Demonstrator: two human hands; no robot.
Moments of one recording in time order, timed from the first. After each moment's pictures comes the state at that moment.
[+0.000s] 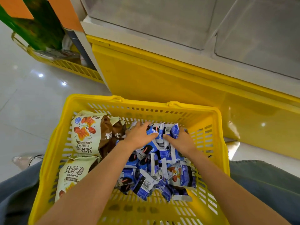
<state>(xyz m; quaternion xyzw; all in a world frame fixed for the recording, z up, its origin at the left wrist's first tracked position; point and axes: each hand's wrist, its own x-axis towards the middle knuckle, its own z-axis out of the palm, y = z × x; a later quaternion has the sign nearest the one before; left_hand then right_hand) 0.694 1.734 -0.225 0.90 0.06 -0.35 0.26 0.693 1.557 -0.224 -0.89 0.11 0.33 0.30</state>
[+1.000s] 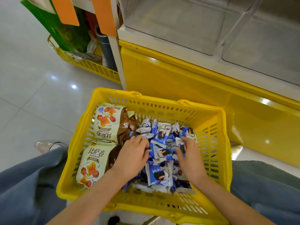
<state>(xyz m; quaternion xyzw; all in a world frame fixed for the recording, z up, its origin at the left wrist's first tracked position) 0.577 1.763 -0.155 0.97 -0.05 -0.10 0.23 0.603 1.563 -0.166 -0.94 -0.01 0.15 0.31</state>
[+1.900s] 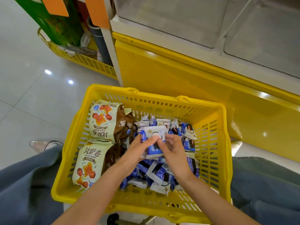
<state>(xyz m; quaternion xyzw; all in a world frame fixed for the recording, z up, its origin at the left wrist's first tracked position) 0.593 1.743 -0.148 0.56 0.28 -0.27 0.73 0.600 1.613 -0.147 -0.75 0.10 0.23 0.61</state>
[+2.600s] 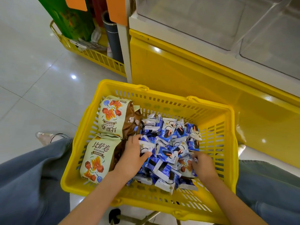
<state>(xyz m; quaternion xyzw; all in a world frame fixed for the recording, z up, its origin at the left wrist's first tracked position) 0.560 1.770 -0.172 0.87 0.16 -0.21 0.41 0.601 1.529 -0.203 -0.94 0.09 0.30 0.16</state>
